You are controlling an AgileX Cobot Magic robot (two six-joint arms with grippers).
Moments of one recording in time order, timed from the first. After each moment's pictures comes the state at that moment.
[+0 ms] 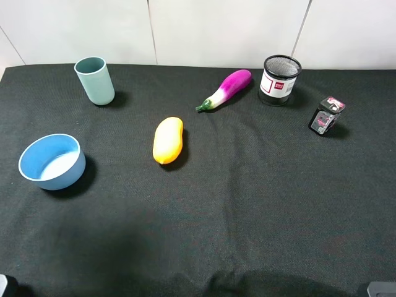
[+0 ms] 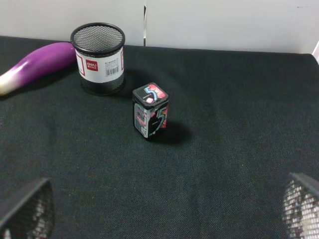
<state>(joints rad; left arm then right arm) -0.15 0.94 -0.94 0.06 1.02 0.02 0.05 0.00 -0.50 0.00 1.02 -0.02</state>
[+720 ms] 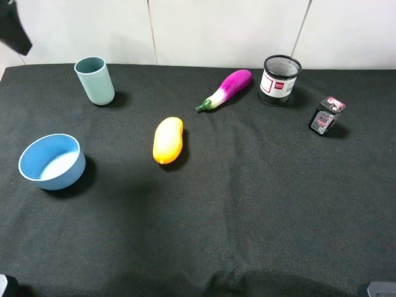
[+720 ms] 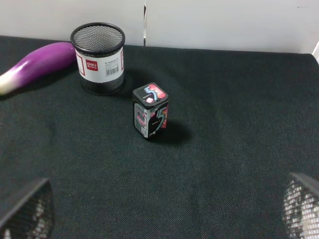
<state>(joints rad) -0.15 1.38 -1.26 0.05 1.01 0.07 0.05 0.00 -0.50 0.00 1.02 -0.02</state>
